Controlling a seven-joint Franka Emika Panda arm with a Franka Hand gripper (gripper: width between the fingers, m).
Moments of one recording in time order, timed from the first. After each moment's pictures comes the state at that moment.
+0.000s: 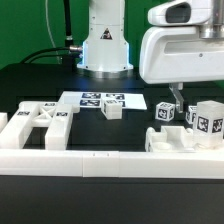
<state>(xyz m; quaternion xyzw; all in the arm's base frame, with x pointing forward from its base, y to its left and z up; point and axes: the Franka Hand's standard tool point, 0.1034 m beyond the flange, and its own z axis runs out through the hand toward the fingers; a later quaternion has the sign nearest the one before) 0.637 0.119 0.085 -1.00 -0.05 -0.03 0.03</state>
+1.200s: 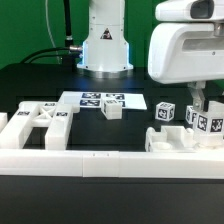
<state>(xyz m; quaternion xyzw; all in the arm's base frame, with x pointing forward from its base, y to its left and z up) 0.640 0.123 0.087 -0.99 -0.11 -0.04 0.02</state>
